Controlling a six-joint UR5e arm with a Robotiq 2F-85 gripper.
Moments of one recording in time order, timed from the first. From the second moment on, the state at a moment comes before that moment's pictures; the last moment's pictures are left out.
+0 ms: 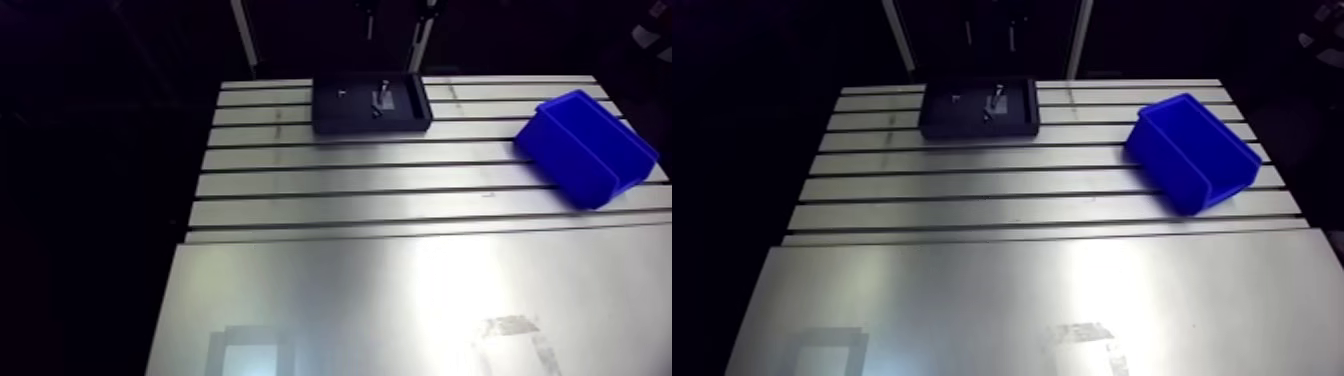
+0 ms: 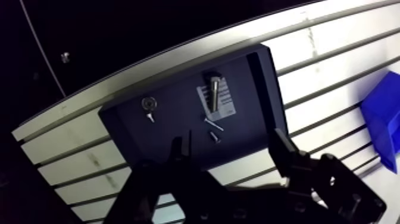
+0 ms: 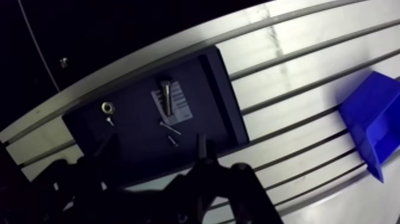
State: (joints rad) arm -0.06 -0.99 1.37 -1.88 -1.60 -1.27
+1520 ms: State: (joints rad) arm -0.07 -0.93 1.43 -1.97 -1.59 -1.29
